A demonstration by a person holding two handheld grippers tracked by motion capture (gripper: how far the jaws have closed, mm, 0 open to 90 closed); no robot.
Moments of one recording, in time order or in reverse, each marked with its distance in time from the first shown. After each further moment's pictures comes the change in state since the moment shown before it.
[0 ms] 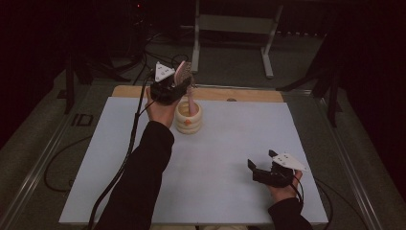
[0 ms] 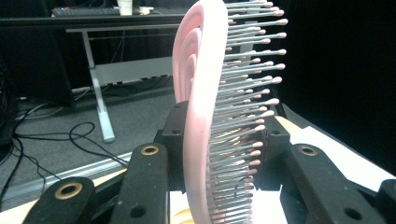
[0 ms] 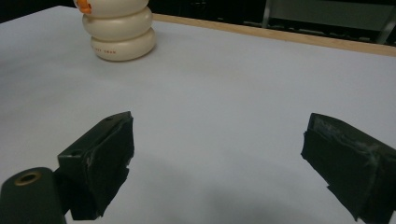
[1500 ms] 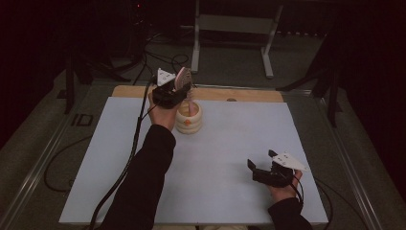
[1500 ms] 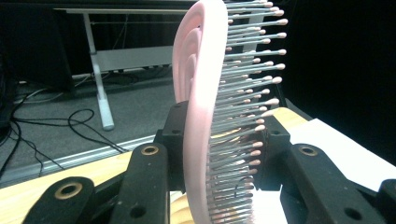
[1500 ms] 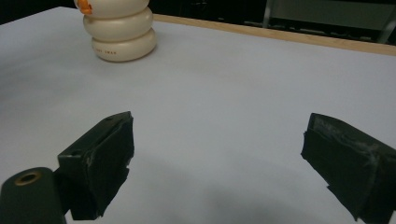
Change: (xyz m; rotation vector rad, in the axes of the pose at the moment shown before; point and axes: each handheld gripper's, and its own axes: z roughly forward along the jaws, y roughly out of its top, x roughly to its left) left arm 0.005 -0.022 0.014 0.035 0.011 -0.036; right arm 0.000 0.000 0.001 -0.002 0.004 0.003
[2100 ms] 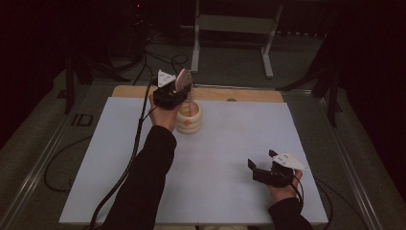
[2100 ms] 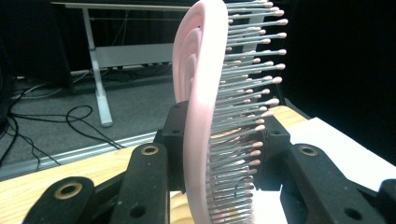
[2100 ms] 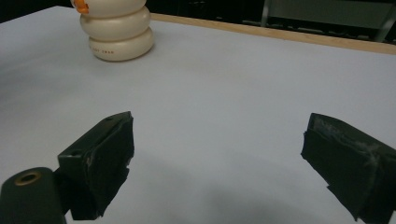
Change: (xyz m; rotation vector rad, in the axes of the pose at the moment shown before) left arm 0.000 -0.006 0.003 0.003 -0.001 -0.018; right arm -0.001 0.000 0.000 0.003 -0.009 0.002
